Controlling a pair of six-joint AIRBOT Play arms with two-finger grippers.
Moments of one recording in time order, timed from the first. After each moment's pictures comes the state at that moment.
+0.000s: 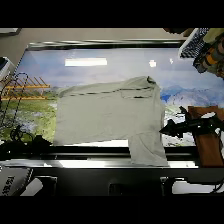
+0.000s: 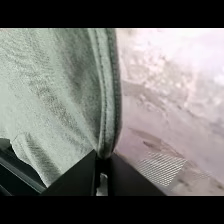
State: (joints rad) left arm 0.66 -1.03 0.43 0.97 -1.17 -1.26; right arm -0.46 -1.56 0.88 -0.87 1.32 1.07
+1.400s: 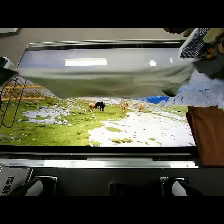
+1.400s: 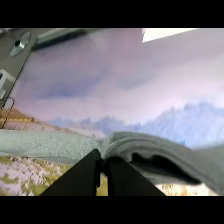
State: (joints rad) left arm 0.35 -0.99 1.44 0.88 -1.16 -1.49; right arm -0.46 -1.05 1.45 -0.51 1.25 1.12
